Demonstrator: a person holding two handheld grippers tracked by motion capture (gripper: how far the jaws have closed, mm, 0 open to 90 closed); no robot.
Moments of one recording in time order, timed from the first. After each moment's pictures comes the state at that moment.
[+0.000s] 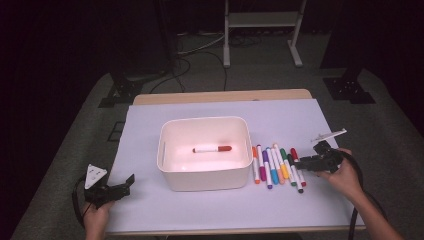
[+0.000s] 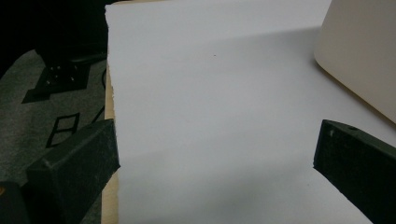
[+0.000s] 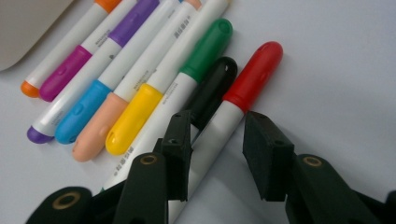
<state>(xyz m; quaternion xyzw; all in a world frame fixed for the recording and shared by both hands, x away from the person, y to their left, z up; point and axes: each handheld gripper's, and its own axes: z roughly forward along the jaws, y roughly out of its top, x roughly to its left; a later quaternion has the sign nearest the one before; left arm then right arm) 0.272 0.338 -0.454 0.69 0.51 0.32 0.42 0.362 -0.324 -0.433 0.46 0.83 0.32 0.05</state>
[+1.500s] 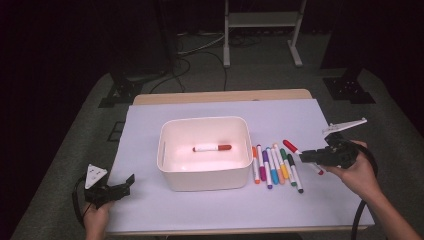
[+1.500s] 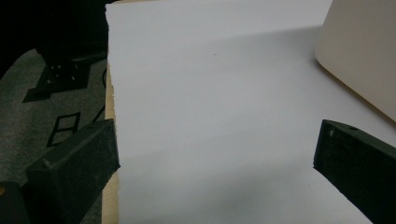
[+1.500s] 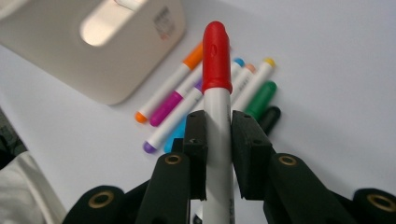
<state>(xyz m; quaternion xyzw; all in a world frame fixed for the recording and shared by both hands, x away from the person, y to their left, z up) 0.272 0.338 -0.454 0.69 0.51 0.32 0.41 0.328 -0.314 -0.349 0.43 0.82 0.37 0.04</state>
